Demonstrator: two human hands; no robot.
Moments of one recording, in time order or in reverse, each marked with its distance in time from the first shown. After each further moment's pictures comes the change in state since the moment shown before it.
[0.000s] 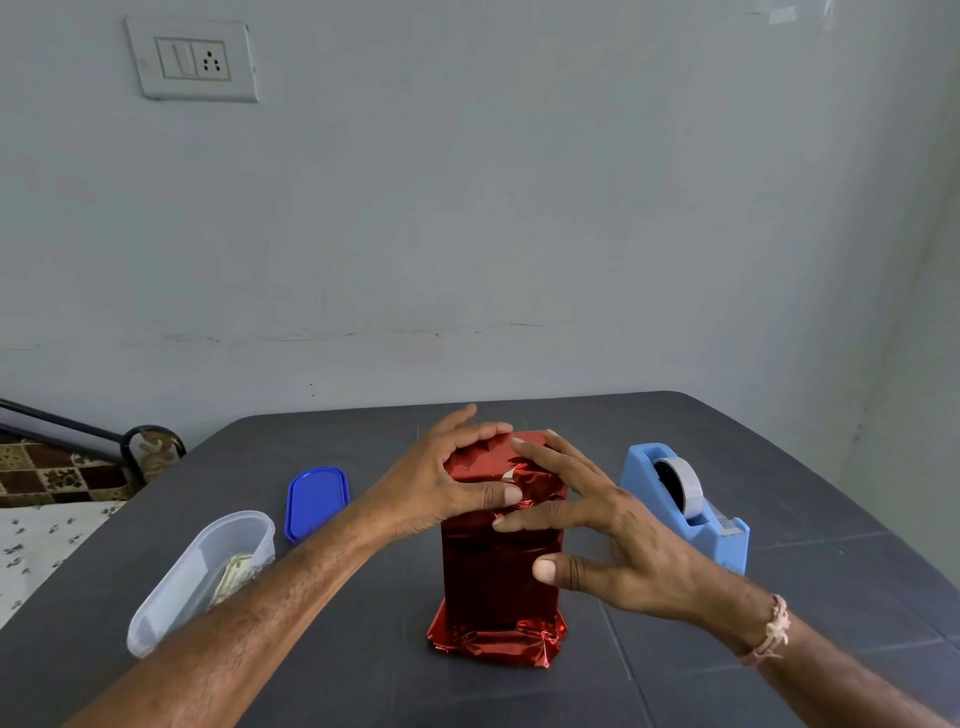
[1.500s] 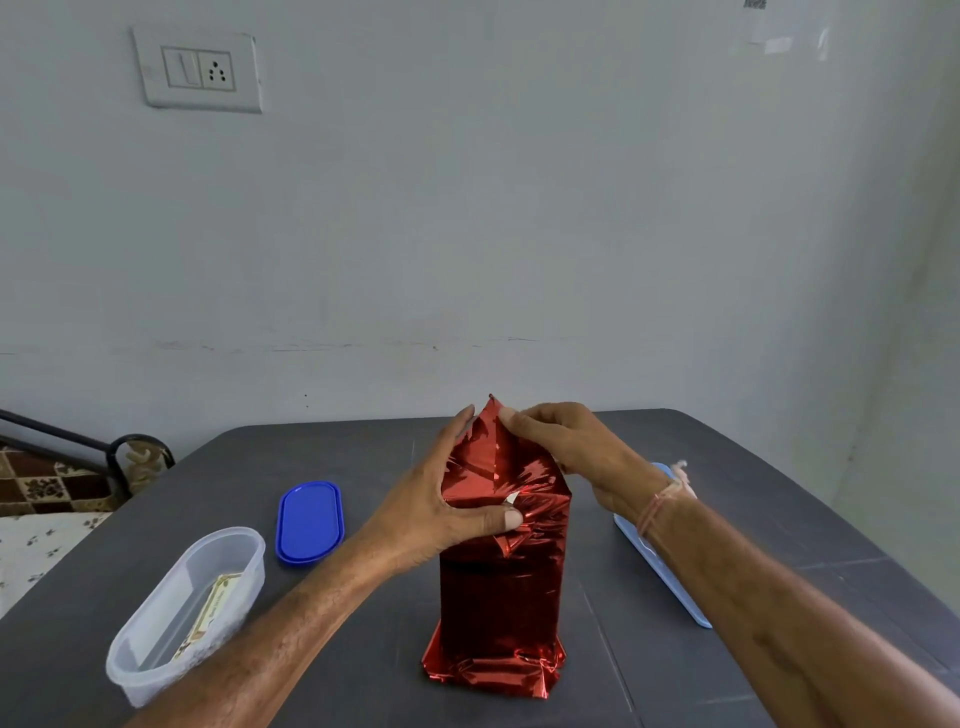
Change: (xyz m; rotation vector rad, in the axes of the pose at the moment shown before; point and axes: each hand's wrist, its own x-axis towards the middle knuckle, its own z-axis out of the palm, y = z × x) left_hand -0.006 -0.001 0.007 -0.115 0.094 -0.017; right_hand 0.098 0.016 -0.025 0.439 0.173 0.600
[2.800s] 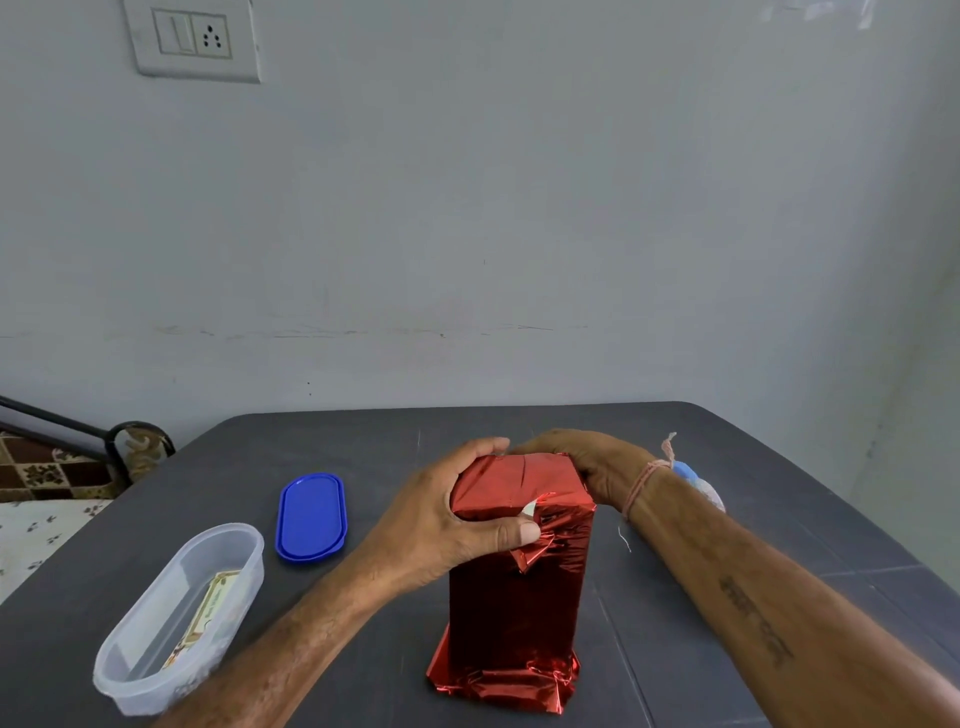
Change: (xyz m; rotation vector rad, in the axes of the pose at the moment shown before) left_hand -0.005 -0.002 0.000 0.013 0.002 0.023; right_hand 0.046 0.022 0.010 0.284 -0.241 0.502
